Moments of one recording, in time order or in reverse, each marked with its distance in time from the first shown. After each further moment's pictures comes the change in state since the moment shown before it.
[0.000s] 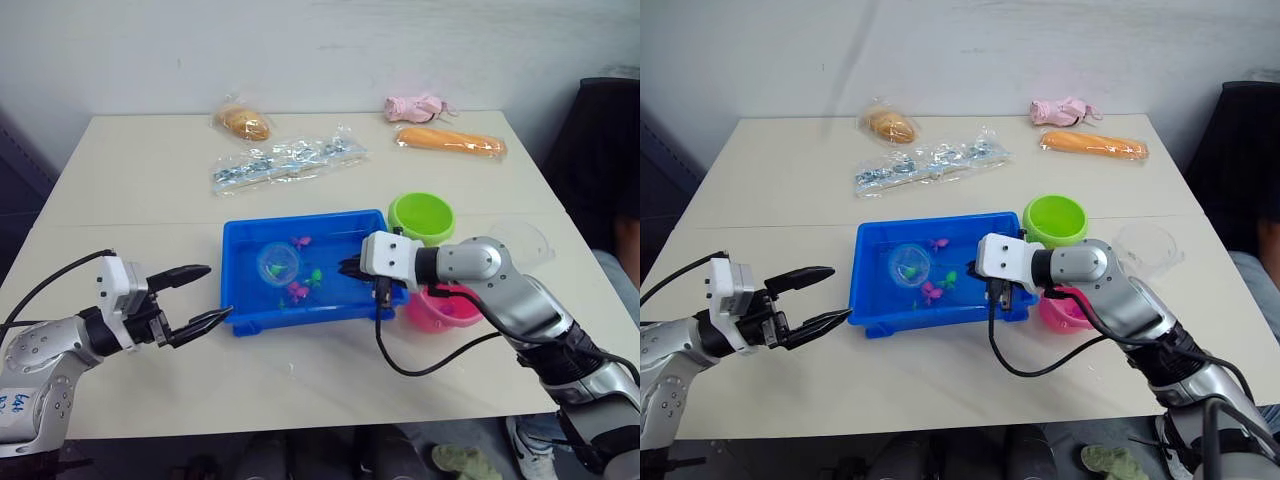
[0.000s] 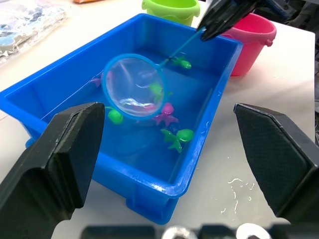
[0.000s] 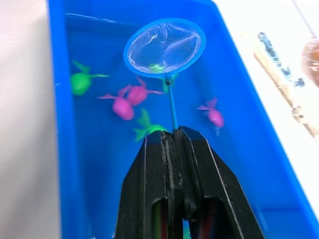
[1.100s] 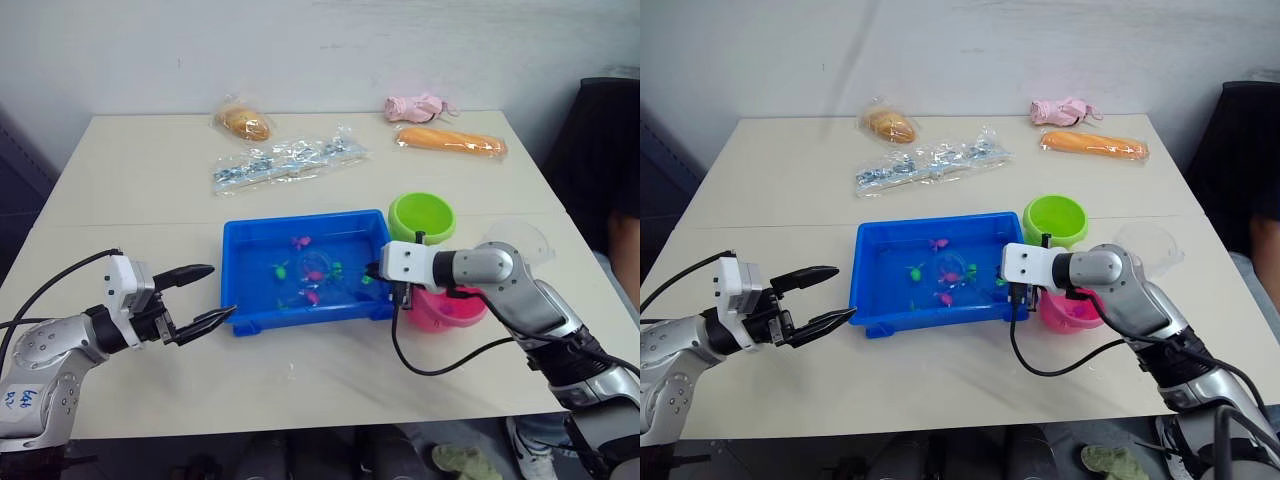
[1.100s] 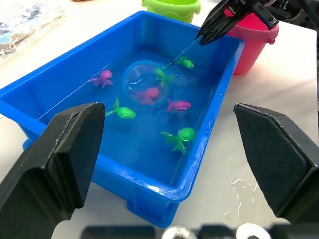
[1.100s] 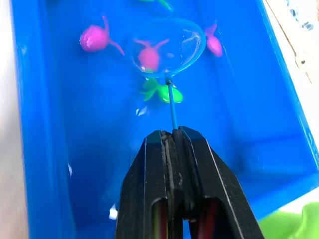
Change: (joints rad) left arm -0.019 -0.003 -0.028 0.011 0.010 -0.010 0.007; right arm 0.052 -0.046 -0.056 0.131 -0.189 -0.126 0.049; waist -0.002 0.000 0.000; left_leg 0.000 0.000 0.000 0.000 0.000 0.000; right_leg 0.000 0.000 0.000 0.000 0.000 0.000
